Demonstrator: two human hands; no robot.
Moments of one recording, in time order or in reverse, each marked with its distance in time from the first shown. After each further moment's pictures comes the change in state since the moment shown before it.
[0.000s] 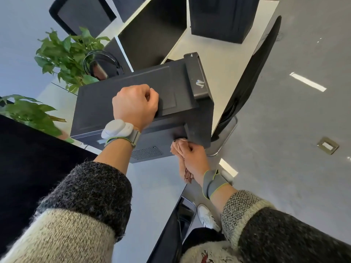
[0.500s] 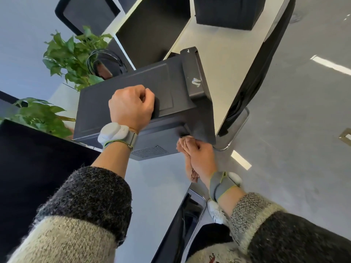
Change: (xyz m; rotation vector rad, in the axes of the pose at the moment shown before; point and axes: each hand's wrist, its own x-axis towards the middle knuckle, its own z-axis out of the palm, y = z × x) left_hand 0.004 -0.001 0.004 0.014 0.002 -0.030; right_hand -0.005 -0.008 -0.015 0.172 0.022 -0.029
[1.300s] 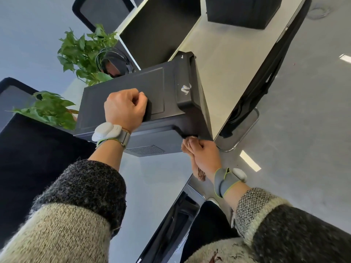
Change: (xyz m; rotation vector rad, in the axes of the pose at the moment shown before) left_hand -0.001 0.003 0.001 0.023 -0.023 -0.033; right_hand 0.026 -0.008 -0.039 -0.080 -0.145 0.096
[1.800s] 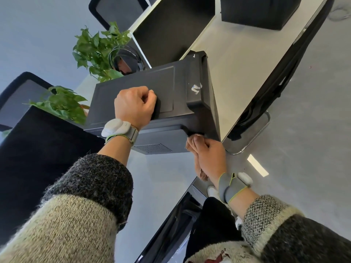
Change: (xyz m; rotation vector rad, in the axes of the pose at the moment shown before) left_hand 0.000 0.003 -0.002 -0.028 0.000 -0.009; right_hand -0.005 -0.006 0.003 0.098 -0.018 -0.080
